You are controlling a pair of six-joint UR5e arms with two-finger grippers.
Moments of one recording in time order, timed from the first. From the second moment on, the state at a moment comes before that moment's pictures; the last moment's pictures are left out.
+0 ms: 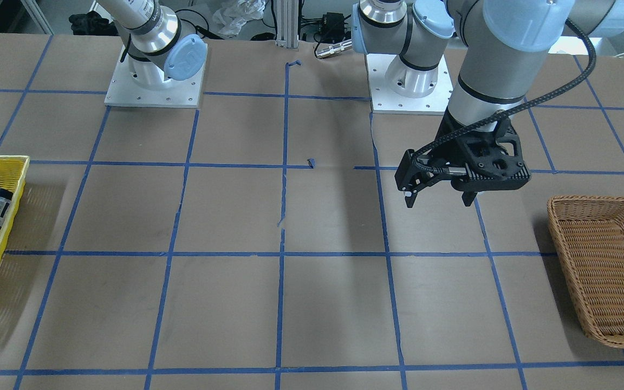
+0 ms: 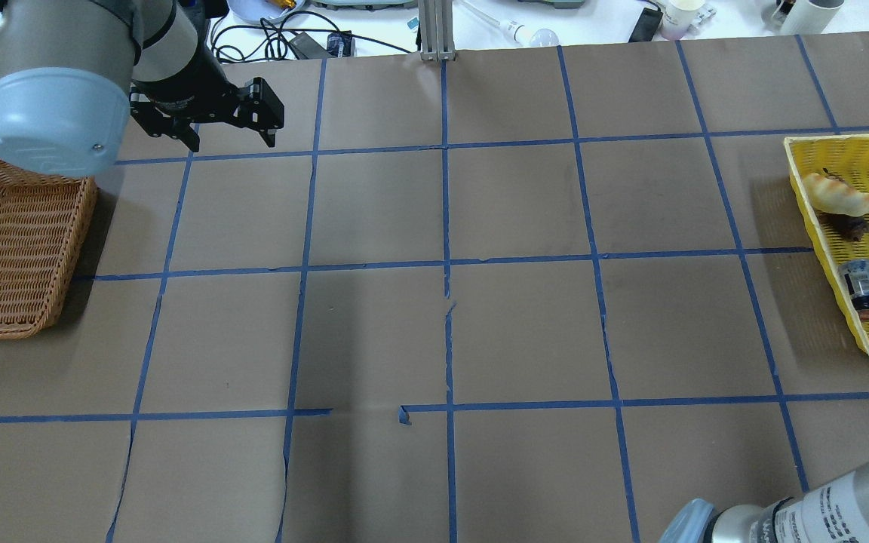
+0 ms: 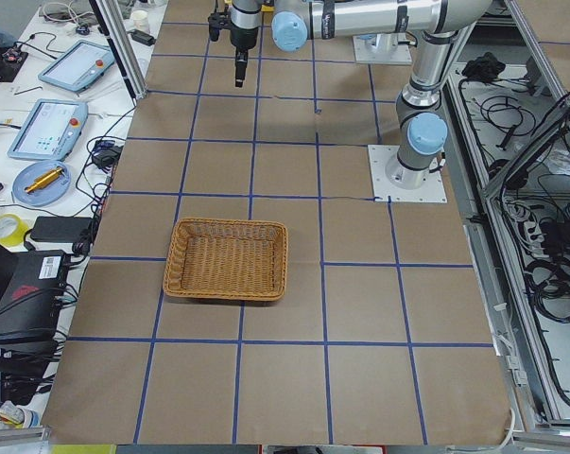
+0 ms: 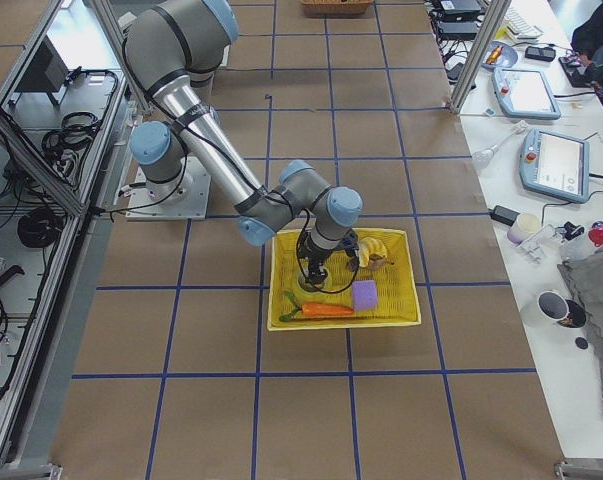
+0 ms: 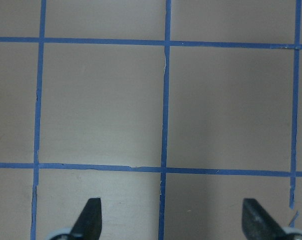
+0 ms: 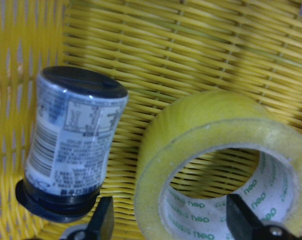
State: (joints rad) left arm -1.58 -1.69 -1.58 -1.26 1.60 -0.05; right arm 0.81 -1.17 1.81 -2.08 -1.79 -0.99
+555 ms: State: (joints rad) left arm -1.58 -1.68 -1.59 -1.26 1.60 -0.06; right arm 0.81 -1.17 1.81 -2.09 -1.82 -0.99
